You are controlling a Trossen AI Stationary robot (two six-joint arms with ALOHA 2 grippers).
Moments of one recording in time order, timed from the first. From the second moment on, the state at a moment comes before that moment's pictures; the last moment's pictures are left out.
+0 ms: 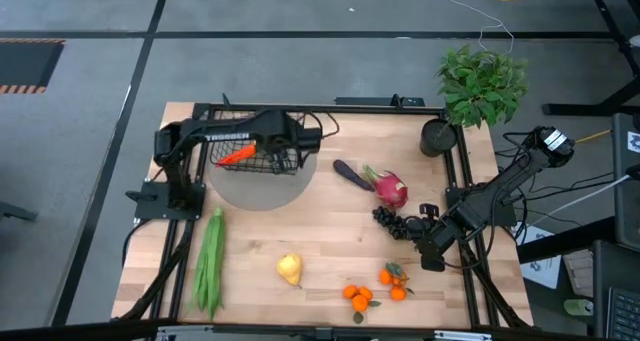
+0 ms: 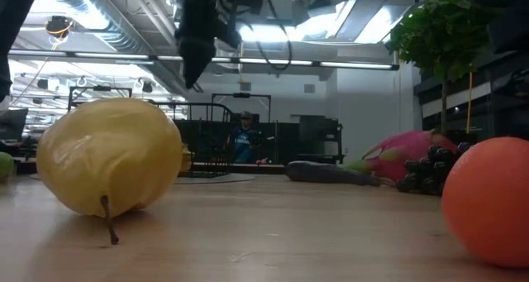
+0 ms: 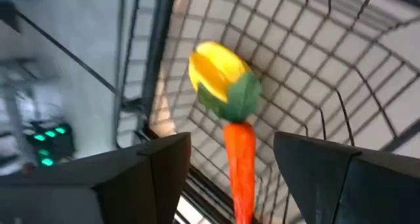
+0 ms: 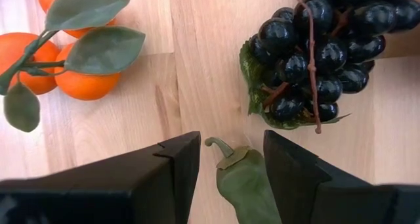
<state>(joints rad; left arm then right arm) 0.19 1.82 1.70 -1.52 -0.62 -0.28 0.69 1.18 0.66 -0.76 0.11 0.78</state>
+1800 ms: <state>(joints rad) -0.04 1.80 1.72 -1.20 -0.55 -0.34 0.69 1.18 0.66 -0.75 0.11 0.78</state>
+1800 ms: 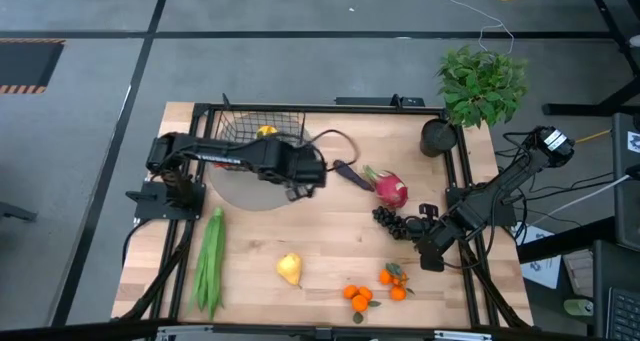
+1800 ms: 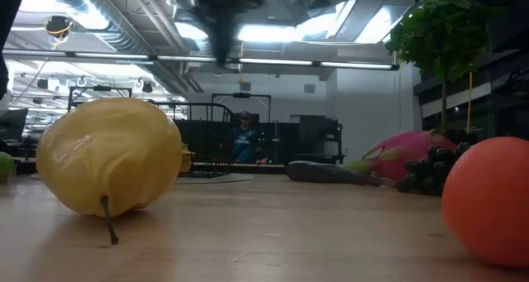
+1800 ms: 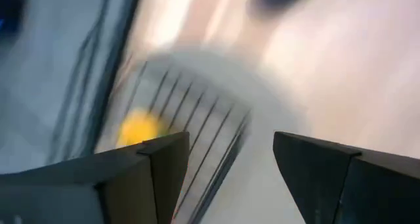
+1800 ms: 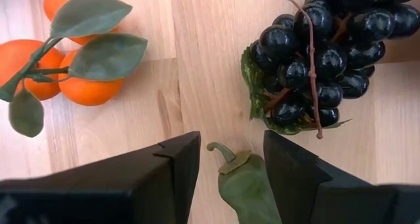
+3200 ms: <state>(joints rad) 0.18 2.27 1.65 -0.43 -0.02 0.04 0.69 1.20 0.66 -0.73 0.11 0.78</state>
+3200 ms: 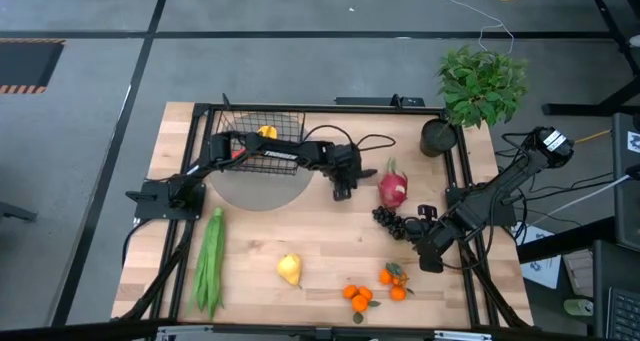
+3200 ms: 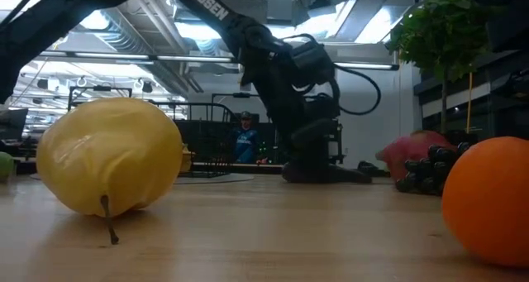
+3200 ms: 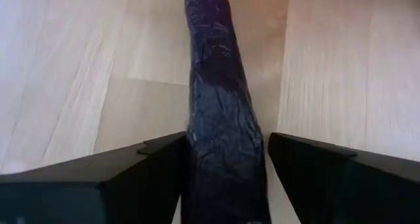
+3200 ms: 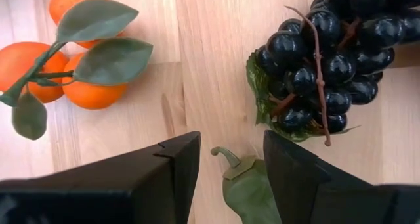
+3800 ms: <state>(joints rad) -0.04 1.98 1.70 -0.79 -0.95 -0.24 0.69 1.20 0.66 -0.72 0.11 0.78</state>
